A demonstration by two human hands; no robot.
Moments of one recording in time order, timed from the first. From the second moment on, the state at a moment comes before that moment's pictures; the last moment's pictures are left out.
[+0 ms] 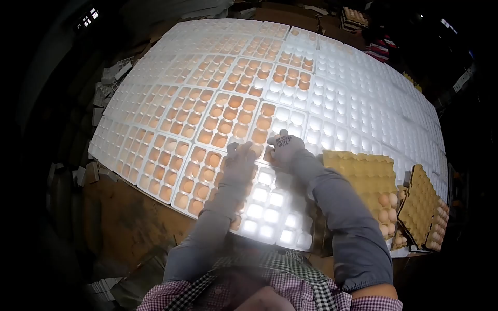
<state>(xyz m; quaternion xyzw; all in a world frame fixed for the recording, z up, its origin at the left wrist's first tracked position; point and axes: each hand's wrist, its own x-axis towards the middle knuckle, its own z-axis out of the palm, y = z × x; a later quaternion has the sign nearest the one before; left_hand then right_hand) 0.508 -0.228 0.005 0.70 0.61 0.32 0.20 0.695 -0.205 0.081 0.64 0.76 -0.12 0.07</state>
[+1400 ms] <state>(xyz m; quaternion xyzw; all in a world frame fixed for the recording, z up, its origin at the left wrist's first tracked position) 0.843 -0.369 0.099 0.83 0.15 0.33 0.43 1.005 -0.563 0.145 0.73 0.38 -0.24 -0.51</state>
